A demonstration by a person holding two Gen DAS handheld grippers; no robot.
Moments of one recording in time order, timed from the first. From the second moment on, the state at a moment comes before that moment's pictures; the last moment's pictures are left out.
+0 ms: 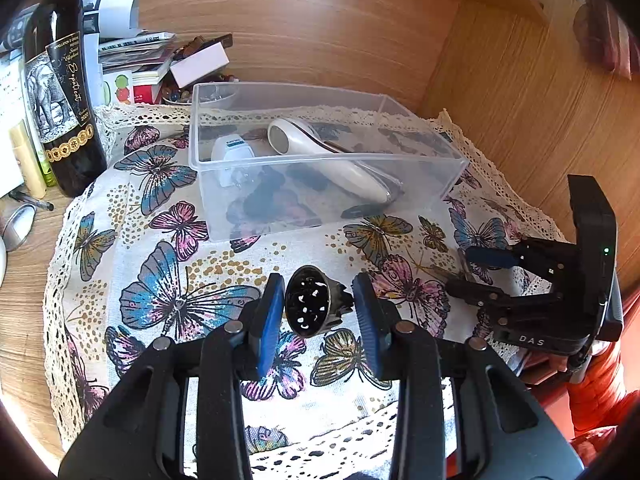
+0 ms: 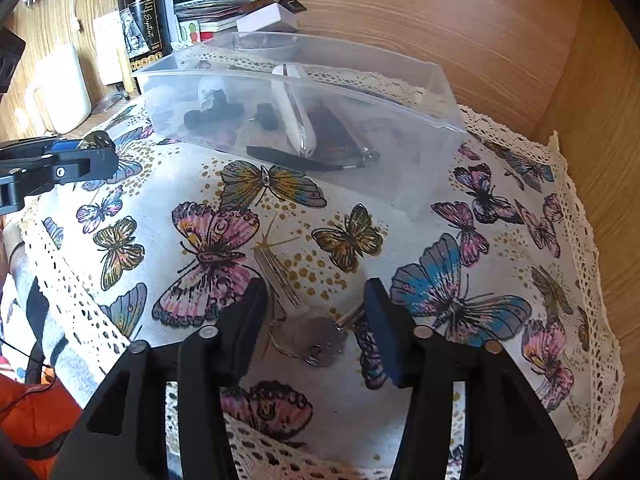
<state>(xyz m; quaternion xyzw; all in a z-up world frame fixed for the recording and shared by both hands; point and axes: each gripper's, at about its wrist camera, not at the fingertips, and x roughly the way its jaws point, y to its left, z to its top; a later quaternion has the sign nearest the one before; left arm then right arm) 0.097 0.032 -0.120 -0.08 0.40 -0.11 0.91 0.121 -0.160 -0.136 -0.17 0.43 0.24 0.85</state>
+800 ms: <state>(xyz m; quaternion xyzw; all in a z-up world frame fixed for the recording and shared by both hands) 0.096 0.031 -0.109 -0.07 0.39 -0.12 0.91 0.116 -0.185 -0.126 -0.08 0.41 0.22 0.88</state>
